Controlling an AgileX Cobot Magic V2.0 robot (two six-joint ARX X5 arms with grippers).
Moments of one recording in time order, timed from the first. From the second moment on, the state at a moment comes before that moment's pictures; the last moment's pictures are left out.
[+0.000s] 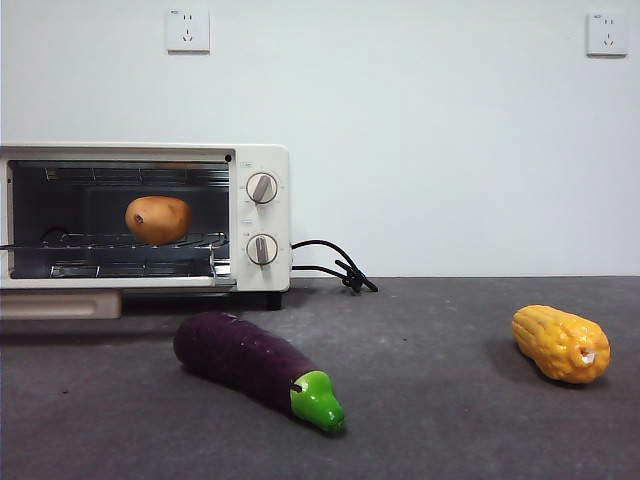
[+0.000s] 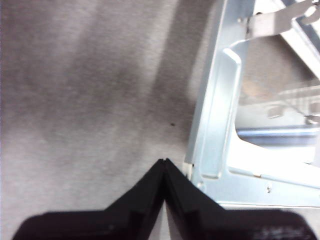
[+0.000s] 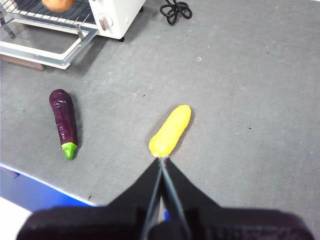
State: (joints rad) left arm 0.53 1.78 1.11 -0.69 0.67 -0.05; right arm 0.91 0.60 1.29 -1.36 0.42 0.30
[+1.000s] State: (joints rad) left arm 0.52 1.78 1.11 -0.64 0.96 -0.15; right arm 0.91 0.60 1.29 -1.36 0.42 0.30
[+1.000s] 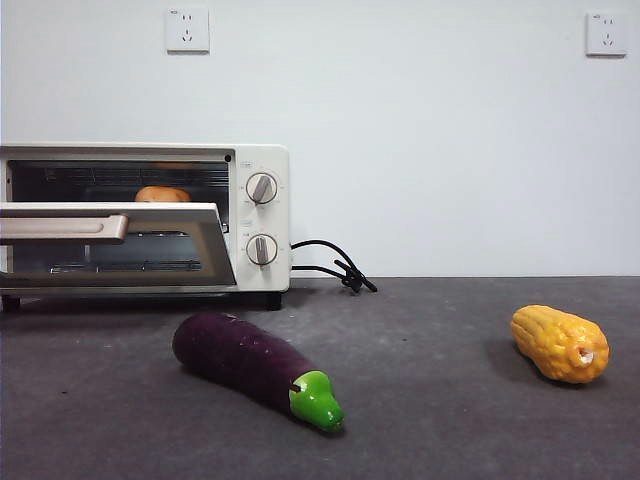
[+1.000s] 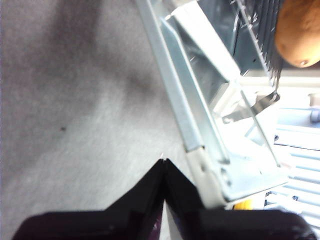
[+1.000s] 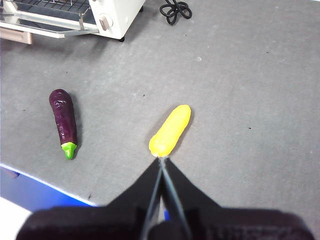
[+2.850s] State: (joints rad) left arm 0.48 1.77 1.30 -0.48 1.02 -0.42; right arm 0.91 0.60 1.29 -1.36 0.54 0.31
